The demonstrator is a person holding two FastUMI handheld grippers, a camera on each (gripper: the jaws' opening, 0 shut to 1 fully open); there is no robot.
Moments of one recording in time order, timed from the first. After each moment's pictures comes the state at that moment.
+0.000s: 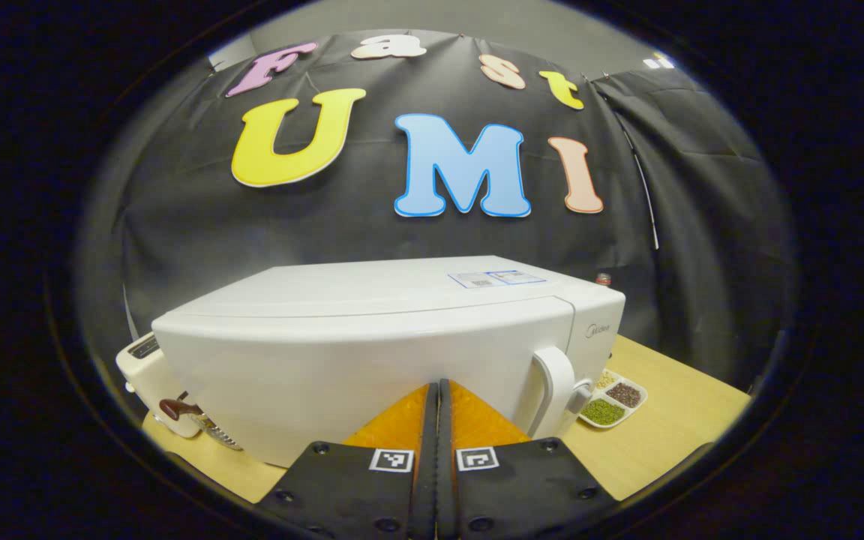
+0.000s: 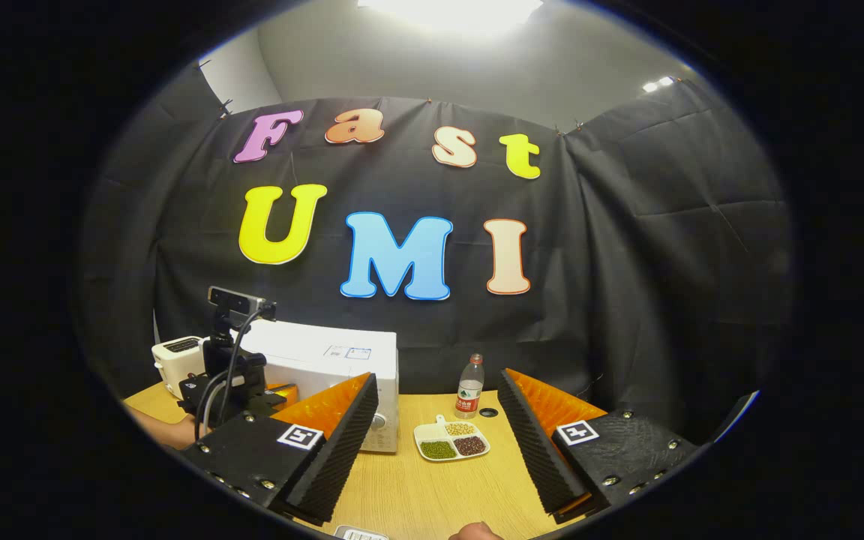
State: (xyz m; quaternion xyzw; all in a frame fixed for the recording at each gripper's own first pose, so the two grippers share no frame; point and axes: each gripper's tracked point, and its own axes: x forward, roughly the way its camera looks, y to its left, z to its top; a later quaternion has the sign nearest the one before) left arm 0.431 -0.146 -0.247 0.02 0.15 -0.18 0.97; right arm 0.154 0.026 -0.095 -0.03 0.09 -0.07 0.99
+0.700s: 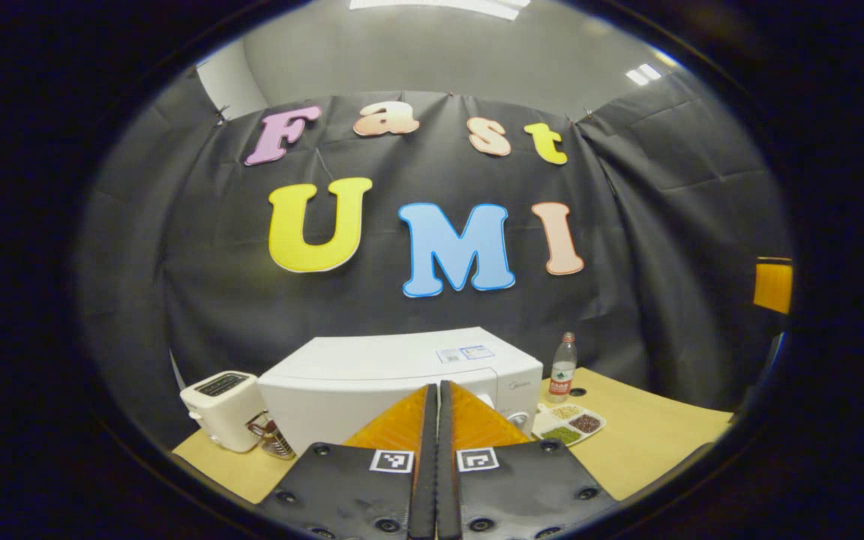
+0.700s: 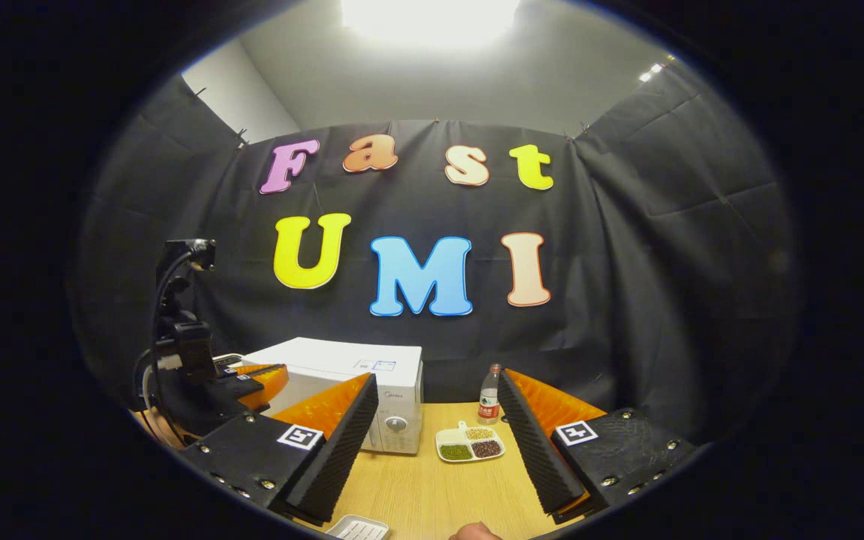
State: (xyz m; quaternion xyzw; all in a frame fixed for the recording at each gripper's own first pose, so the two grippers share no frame) left arm 0.284 -0.119 -0.101 0.01 0.04 -0.14 0.99; right arm 0.105 0.007 -0.063 0.01 0.06 0.01 1.00
